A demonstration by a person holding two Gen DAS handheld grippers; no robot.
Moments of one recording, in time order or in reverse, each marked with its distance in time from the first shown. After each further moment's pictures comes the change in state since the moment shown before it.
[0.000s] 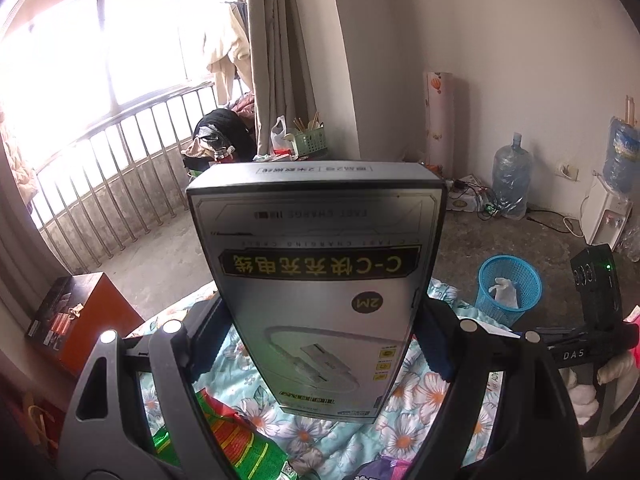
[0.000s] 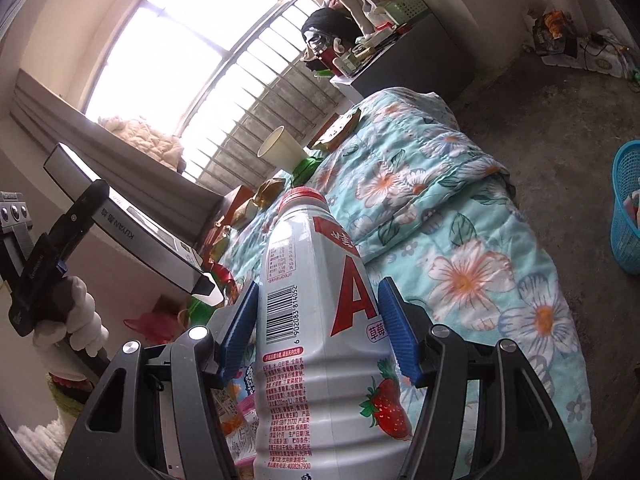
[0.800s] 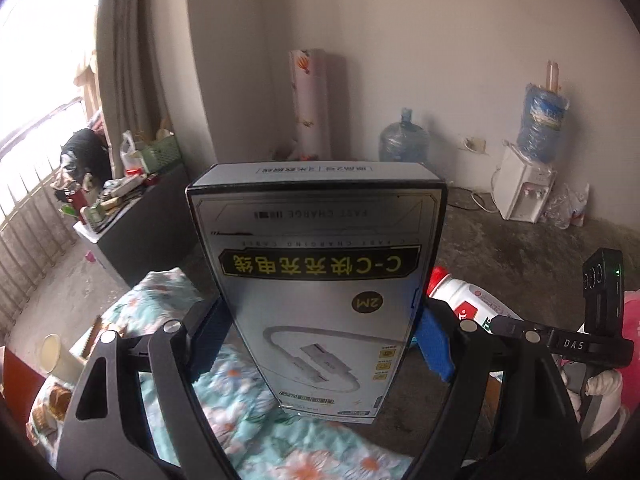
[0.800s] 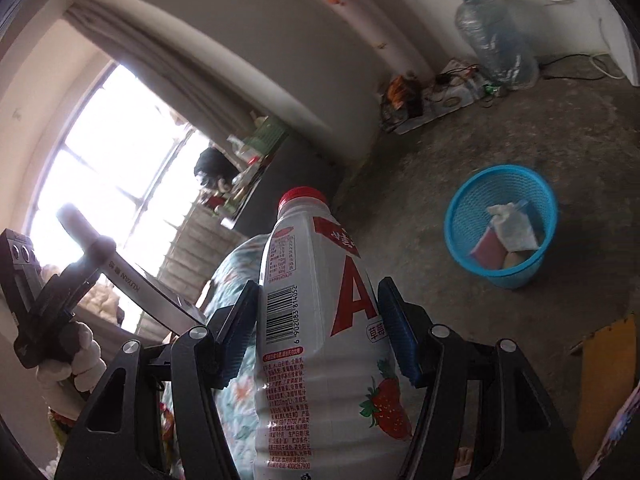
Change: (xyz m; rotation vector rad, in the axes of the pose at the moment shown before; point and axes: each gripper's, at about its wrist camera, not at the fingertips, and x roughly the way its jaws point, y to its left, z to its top) left arm 0.155 -0.250 0.083 0.174 0.076 -0.394; right arm -0.179 -0.191 0.020 0.338 -0.449 -0.292
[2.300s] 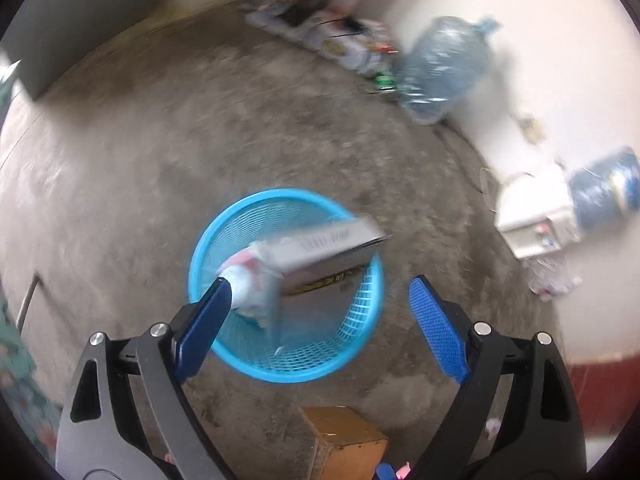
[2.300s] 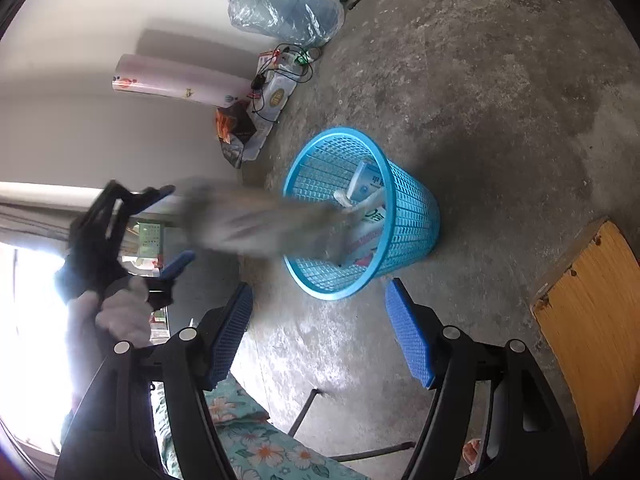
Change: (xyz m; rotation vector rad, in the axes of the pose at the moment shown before) left arm 0.413 -0.104 -0.015 -0.596 0.527 -0.118; right arm 0.065 -0.242 -0.006 0.560 -0.042 -0.150
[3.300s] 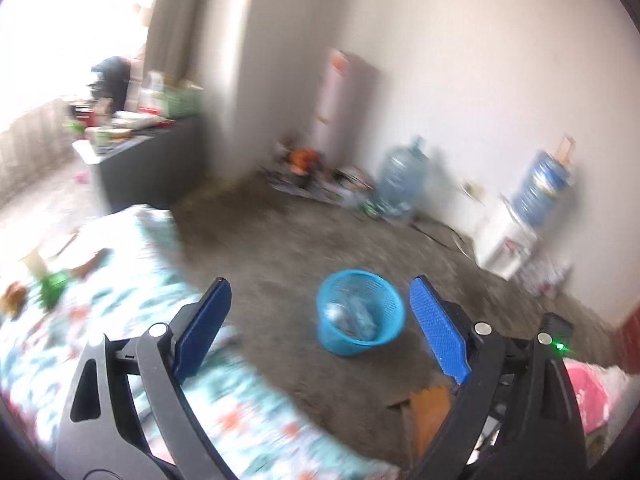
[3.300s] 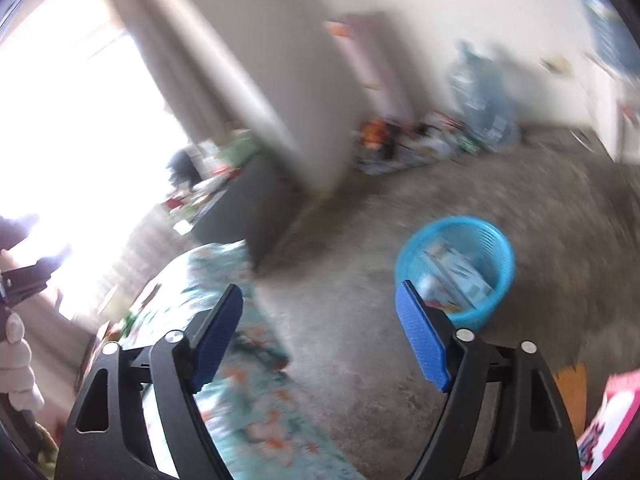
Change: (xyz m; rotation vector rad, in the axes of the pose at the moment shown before) left arm -0.432 0.130 -0.198 0.251 -0.577 0.019; right arm -0.113 0.223 -0.180 -0.852 -0.099 0.095
